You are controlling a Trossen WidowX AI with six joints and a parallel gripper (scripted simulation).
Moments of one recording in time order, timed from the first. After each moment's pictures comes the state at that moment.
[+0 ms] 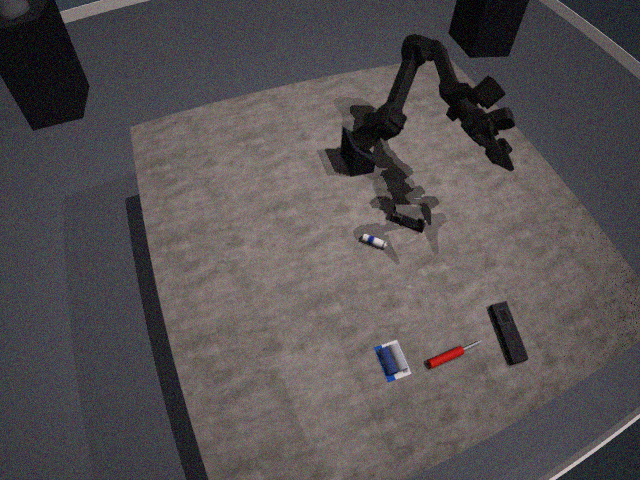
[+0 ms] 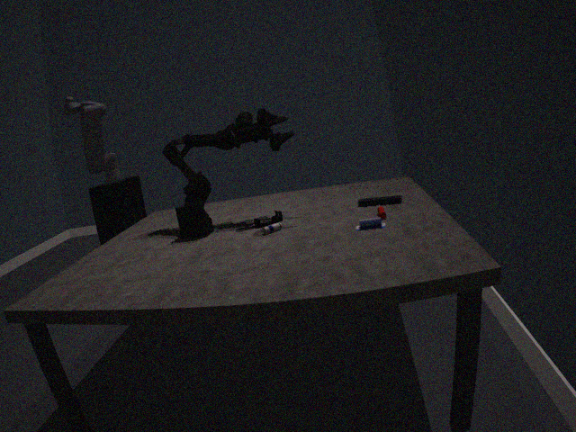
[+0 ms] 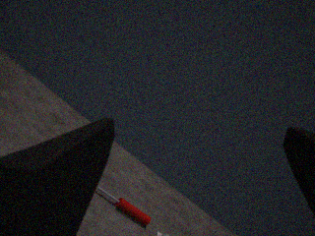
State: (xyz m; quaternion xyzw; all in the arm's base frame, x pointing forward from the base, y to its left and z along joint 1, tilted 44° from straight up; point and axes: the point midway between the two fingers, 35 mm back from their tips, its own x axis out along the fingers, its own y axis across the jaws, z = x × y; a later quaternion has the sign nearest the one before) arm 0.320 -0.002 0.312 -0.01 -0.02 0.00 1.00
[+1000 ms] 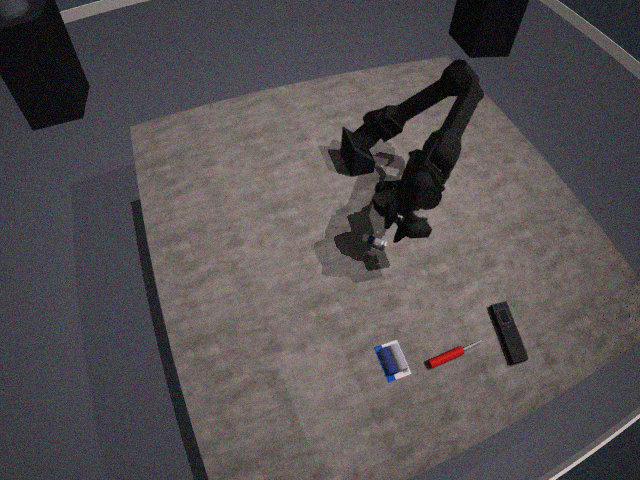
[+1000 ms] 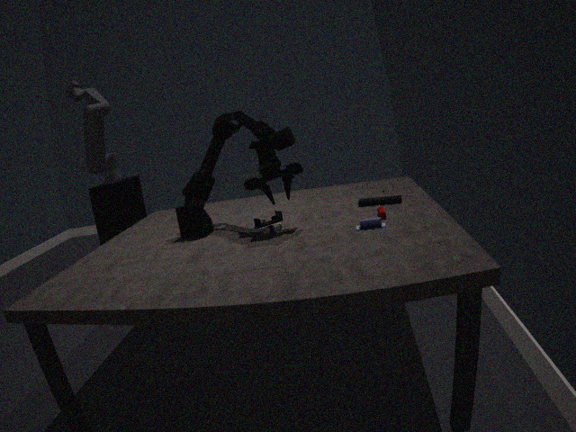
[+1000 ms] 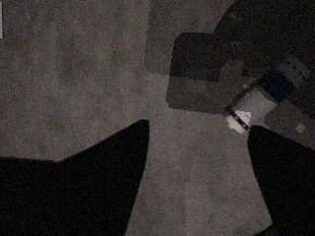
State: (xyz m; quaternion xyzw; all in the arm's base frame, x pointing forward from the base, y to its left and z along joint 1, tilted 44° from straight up) arm 0.327 -0.029 0.014 0.66 0.55 -0.32 0.41
